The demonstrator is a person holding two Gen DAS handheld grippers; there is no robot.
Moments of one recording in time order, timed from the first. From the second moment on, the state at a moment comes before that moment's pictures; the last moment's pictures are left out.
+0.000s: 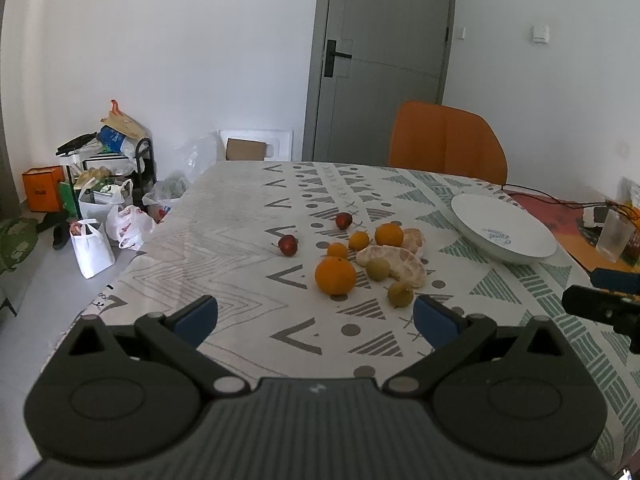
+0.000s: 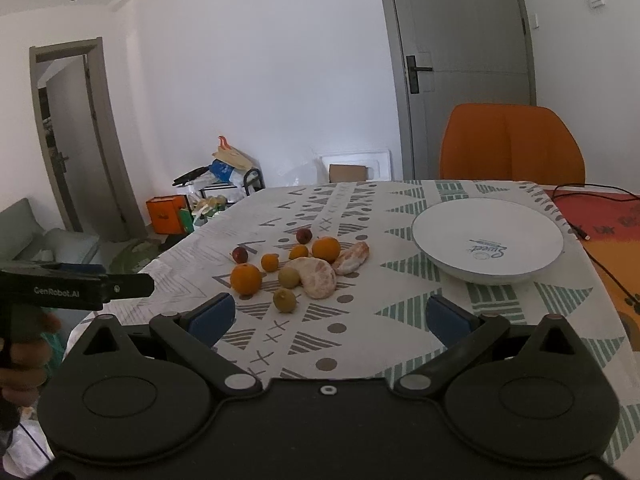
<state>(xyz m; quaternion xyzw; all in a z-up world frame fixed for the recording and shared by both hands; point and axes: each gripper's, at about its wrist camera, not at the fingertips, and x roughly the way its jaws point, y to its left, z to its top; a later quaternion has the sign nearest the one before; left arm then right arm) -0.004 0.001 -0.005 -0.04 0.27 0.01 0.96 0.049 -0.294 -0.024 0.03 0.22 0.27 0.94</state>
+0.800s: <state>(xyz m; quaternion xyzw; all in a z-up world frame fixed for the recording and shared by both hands) -0.004 0.003 -0.005 -0.04 0.27 0.01 0.96 0.051 -0.298 -0.026 0.03 0.22 0.25 0.94</state>
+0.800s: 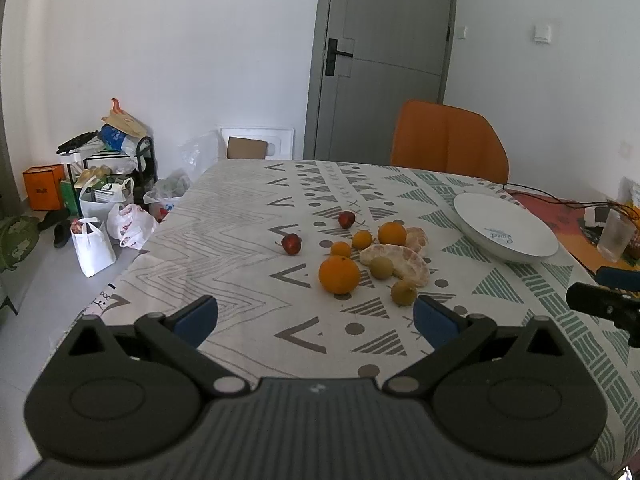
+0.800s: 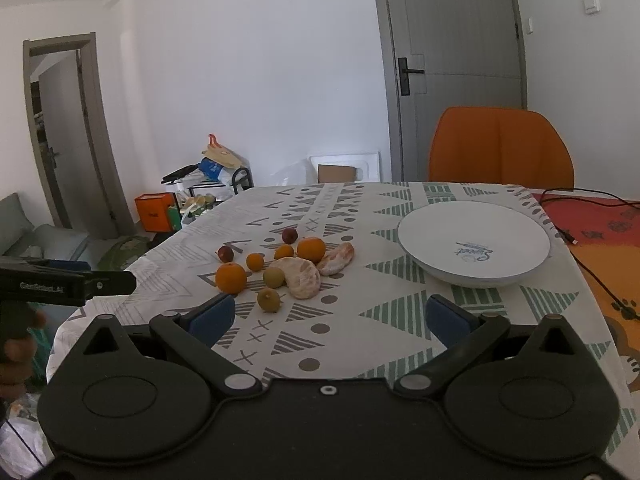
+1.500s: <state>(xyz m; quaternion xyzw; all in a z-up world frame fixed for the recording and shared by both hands) 0.005 0.003 -0.018 -0.04 0.28 0.00 0.96 0.055 -0.292 -0.029 0.00 0.21 0.26 0.94</state>
